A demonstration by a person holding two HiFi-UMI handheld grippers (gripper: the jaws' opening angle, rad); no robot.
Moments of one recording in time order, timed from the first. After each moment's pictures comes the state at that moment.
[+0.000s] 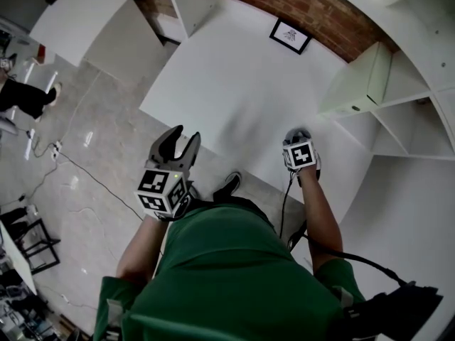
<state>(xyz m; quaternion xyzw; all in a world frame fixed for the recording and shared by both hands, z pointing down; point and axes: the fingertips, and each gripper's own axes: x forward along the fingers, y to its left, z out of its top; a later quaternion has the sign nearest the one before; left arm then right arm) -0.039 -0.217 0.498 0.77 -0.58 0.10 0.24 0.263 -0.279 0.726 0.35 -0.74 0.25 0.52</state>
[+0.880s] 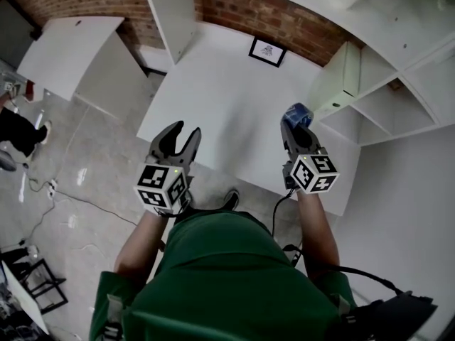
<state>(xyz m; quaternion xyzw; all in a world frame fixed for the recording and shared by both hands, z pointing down) -0.046 -0.250 0.441 0.83 -0.53 0.06 0.17 0.200 -0.297 0.463 0.49 -0.85 0.17 0.09</state>
